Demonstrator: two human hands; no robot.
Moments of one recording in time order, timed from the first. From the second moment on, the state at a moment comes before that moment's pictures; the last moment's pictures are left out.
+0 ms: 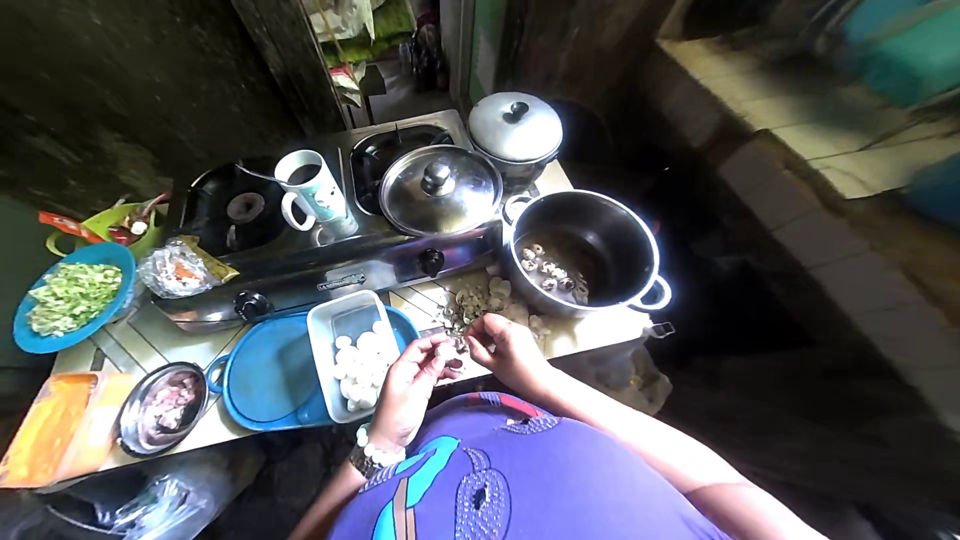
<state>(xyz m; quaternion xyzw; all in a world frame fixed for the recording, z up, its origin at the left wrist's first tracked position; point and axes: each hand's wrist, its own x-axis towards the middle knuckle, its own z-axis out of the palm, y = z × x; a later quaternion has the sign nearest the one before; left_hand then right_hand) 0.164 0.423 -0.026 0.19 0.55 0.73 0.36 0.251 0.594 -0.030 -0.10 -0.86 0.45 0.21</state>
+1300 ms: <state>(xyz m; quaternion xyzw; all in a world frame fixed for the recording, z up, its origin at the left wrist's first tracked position) 0.178 0.414 -0.034 0.28 0.69 0.63 0.20 0.253 0.579 -0.030 0.01 -0.87 0.43 0.24</state>
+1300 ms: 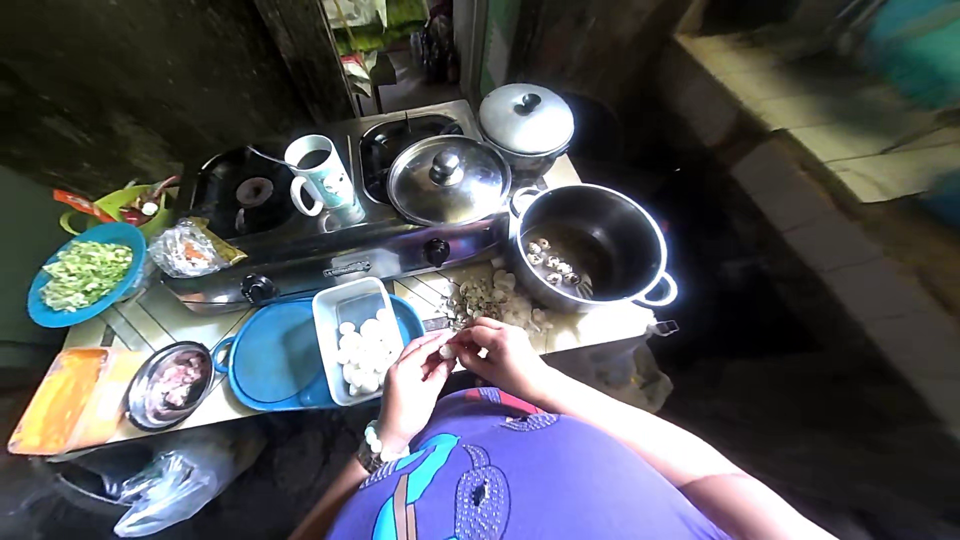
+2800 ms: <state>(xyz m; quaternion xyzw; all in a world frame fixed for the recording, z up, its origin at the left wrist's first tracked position) 0.178 0.419 -0.031 0.17 0.62 0.72 0.27 0.254 0.594 -0.027 -0.04 -0.87 0.45 0.18</state>
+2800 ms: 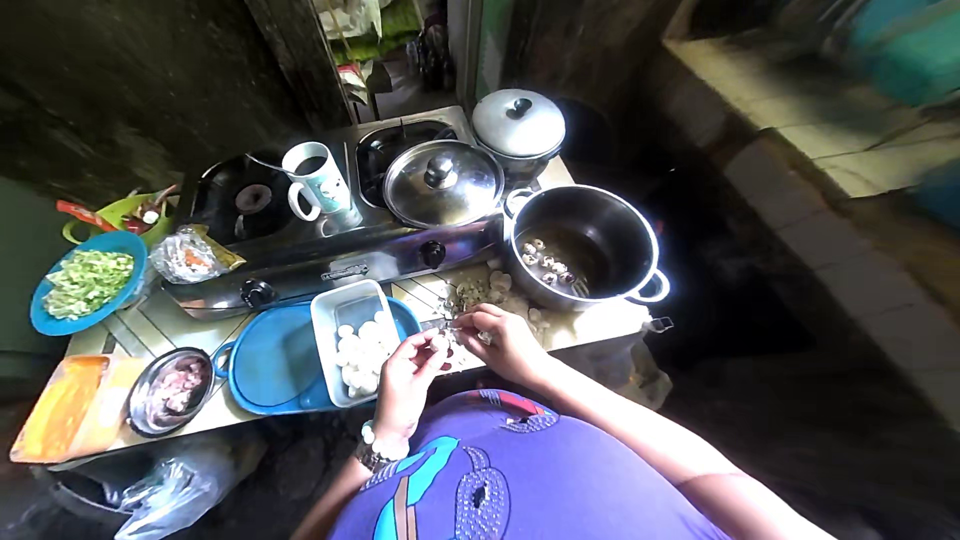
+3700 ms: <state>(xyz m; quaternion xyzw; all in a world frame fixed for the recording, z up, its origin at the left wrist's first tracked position) 0.176 0.425 -0.024 0.14 0.56 0.74 0.34 0.248 0.613 -0.028 -0.13 -0.89 0.42 0.09</state>
